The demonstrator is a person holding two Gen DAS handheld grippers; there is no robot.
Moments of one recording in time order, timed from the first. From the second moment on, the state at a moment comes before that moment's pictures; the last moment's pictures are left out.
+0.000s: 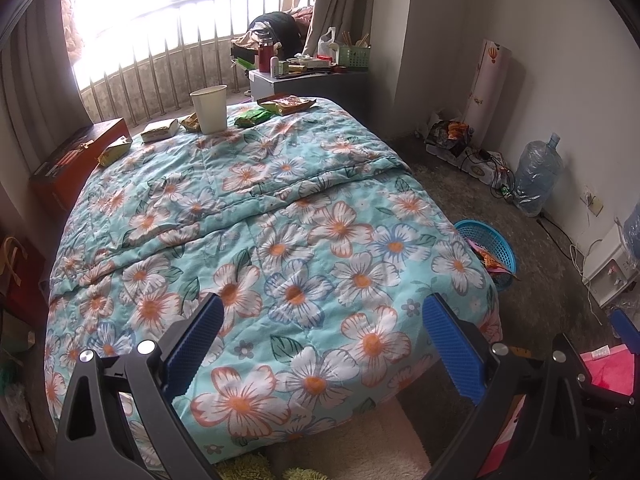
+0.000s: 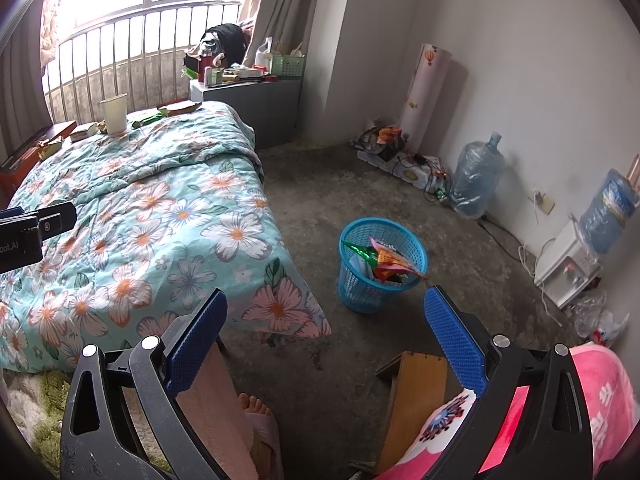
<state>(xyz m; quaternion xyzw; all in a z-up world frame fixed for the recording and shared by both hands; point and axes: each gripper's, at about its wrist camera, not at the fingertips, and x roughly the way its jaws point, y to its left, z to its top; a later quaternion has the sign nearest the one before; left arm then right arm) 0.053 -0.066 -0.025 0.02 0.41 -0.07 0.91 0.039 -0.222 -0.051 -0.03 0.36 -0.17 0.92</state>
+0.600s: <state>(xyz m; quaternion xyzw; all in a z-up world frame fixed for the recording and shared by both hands) 0.052 -0.067 -0.026 0.01 0.41 -0.07 0.91 0.038 -0.219 -0.053 -0.03 0.35 -0.17 0.92</state>
